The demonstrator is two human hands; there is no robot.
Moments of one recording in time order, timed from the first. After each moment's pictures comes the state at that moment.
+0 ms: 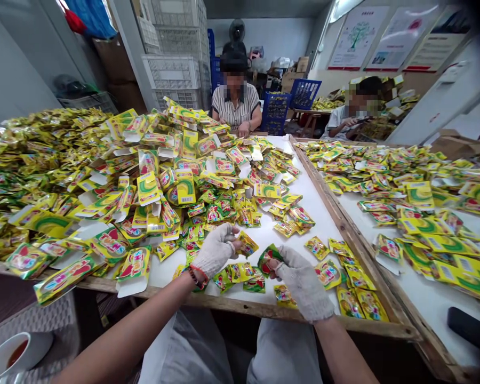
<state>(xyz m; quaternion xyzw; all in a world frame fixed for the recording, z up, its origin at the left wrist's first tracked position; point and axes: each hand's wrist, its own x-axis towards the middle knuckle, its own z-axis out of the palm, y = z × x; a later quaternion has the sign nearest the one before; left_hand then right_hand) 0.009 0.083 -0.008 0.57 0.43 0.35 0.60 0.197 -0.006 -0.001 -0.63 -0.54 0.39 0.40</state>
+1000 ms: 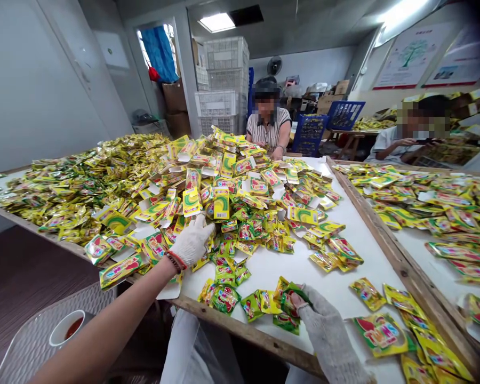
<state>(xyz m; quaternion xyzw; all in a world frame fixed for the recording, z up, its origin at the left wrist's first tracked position) -0.131 0.132 0.033 0.80 0.59 0.06 -0.10 0.172 -0.003 -0.023 -0.65 -0.53 0.35 0.41</state>
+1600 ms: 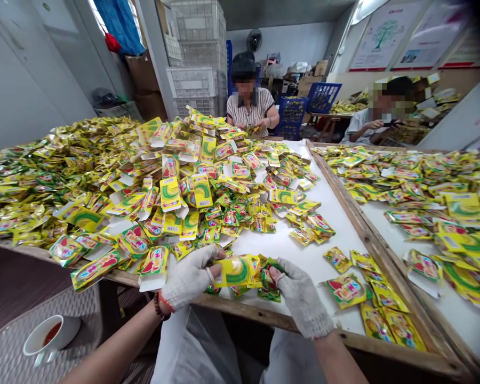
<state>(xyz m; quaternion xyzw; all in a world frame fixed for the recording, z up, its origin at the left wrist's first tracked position) -0.077 0.039 0.021 0.70 0.49 0.29 0.43 0.161 -0.005 -0.011 -0.56 -0.49 0.48 0.47</state>
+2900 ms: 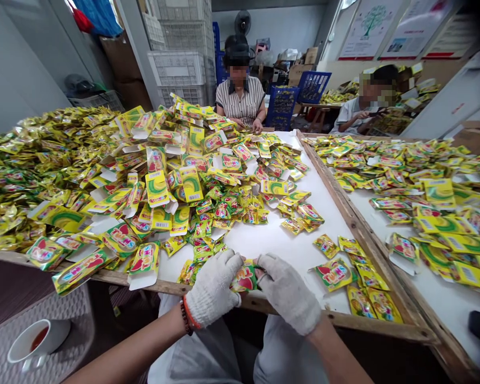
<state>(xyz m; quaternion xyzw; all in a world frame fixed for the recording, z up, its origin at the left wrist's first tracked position) -0.024 0.017 0.004 0.86 0.48 0.09 0.16 0.157 -0.013 0.003 -0.61 -0.72 0.20 0.27</state>
